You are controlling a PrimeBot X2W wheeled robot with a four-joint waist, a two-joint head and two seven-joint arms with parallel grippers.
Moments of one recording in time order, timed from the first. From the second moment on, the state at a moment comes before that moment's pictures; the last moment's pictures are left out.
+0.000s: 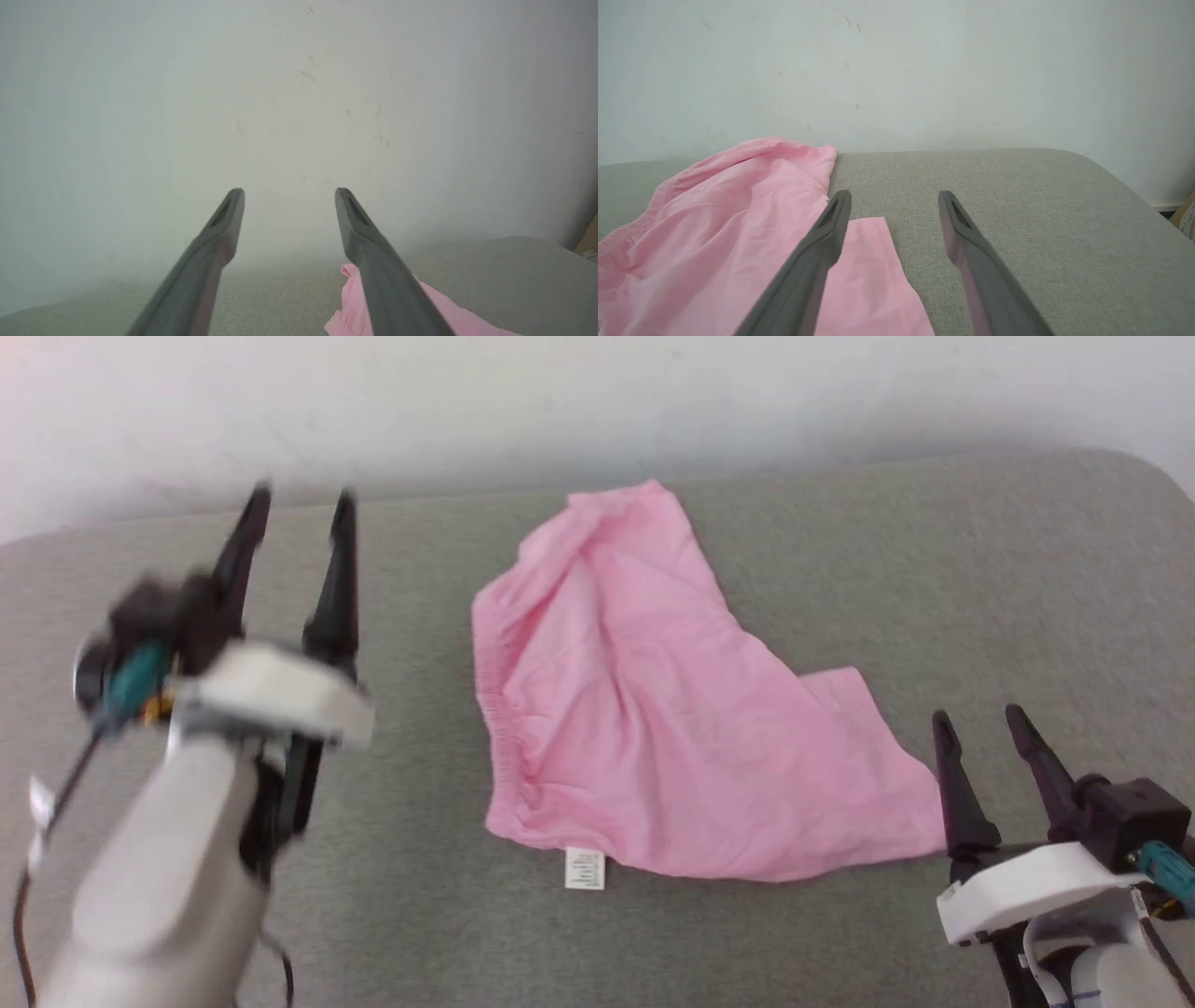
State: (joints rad) left arm -0.59 0.46 -0.45 0.27 -0.59 0.12 -0.26; right arm -0.04 -0.05 -0.06 0.04 0.12 0.13 -0.11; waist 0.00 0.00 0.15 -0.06
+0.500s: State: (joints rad) left arm -0.01 0.34 -0.37 0.11 -0.52 0.09 -0.22; right arm 0.02 -0.05 -0.05 0.07 0.14 0.13 -0.10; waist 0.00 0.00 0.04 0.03
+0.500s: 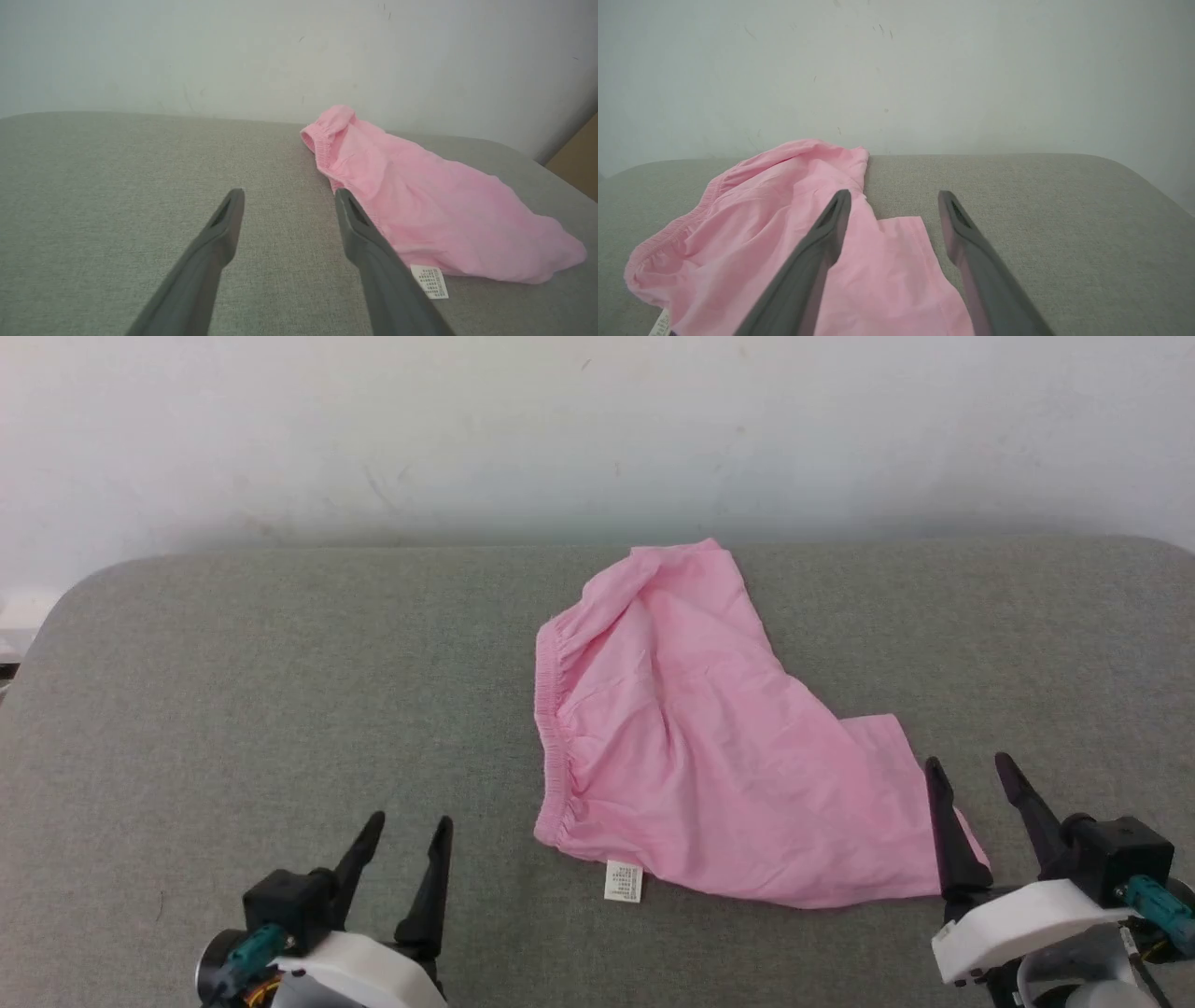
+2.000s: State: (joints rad) left arm -0.18 0.29 -0.52 0.22 -0.54 0.16 0.18; right arm -0.02 -0.05 -0.06 0.12 0.13 0.13 -0.03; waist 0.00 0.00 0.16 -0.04
